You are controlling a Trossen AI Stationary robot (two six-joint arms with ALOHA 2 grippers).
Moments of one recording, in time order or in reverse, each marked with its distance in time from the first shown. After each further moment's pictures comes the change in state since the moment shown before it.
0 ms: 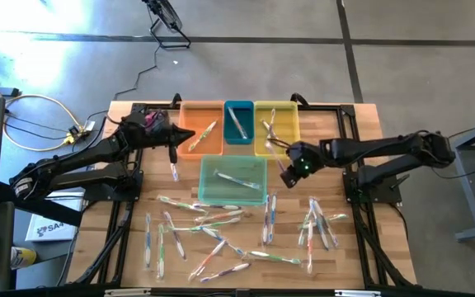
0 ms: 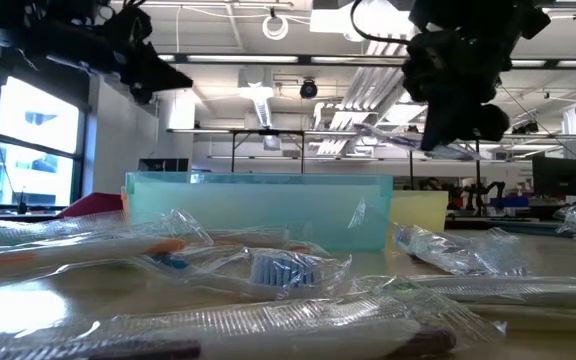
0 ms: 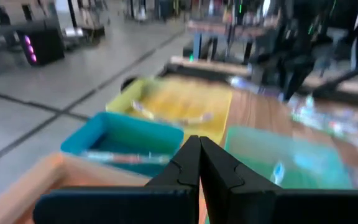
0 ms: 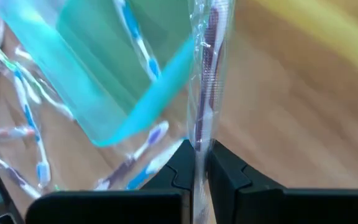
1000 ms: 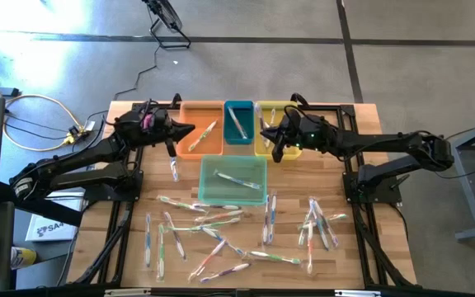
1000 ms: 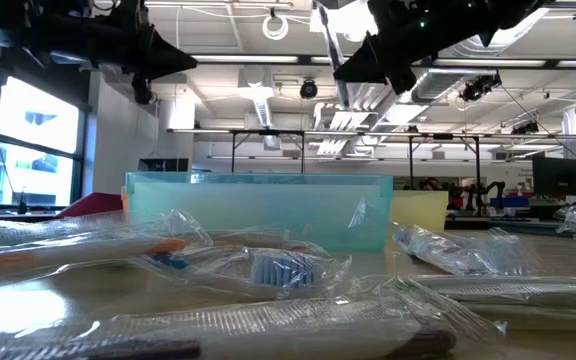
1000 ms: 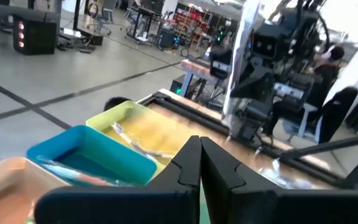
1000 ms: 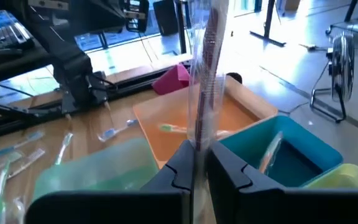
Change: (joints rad) left arm 0.000 0.000 0.000 0.127 0.000 -0.308; right arm -0.153 0.008 0.000 0.716 0.185 -0.673
